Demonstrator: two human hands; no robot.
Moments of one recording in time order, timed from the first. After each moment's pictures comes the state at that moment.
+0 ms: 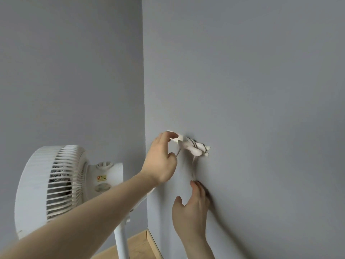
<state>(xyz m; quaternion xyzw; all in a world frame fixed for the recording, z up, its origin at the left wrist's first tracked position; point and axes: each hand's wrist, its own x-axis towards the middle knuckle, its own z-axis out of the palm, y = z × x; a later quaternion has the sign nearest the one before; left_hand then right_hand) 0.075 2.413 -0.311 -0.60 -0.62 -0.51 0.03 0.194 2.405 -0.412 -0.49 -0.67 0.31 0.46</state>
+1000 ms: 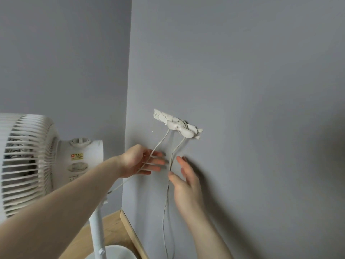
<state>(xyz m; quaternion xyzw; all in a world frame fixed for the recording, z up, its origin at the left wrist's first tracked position) 0.018 2.442 -0.370 -0.42 -0.59 -0.44 -0.53 0.218 2.407 -0.391 -0.41 -0.63 0.48 0.45</state>
